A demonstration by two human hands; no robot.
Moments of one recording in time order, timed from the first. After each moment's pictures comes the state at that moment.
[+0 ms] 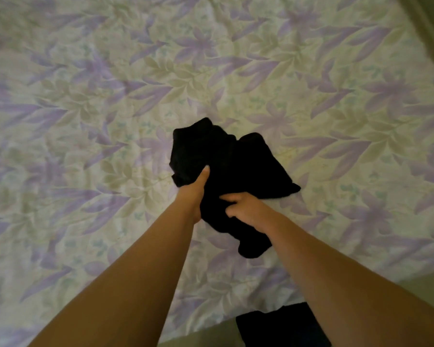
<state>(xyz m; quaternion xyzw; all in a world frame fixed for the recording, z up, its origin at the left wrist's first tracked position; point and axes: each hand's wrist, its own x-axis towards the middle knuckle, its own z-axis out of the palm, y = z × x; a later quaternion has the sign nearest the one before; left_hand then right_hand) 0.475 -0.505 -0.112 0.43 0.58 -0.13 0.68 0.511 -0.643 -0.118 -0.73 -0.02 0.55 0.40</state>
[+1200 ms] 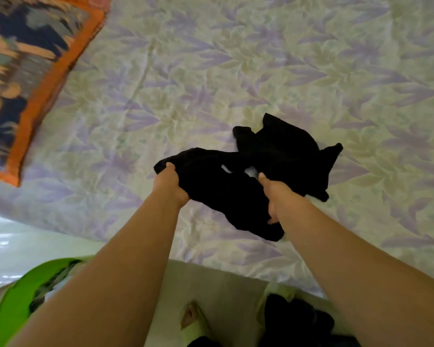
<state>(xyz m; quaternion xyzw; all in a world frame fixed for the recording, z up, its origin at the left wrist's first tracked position) 0.167 -0.324 -0.067 0.18 0.68 0.17 0.69 0.320 -0.473 -0.095 -0.74 0.16 0.54 0.37</state>
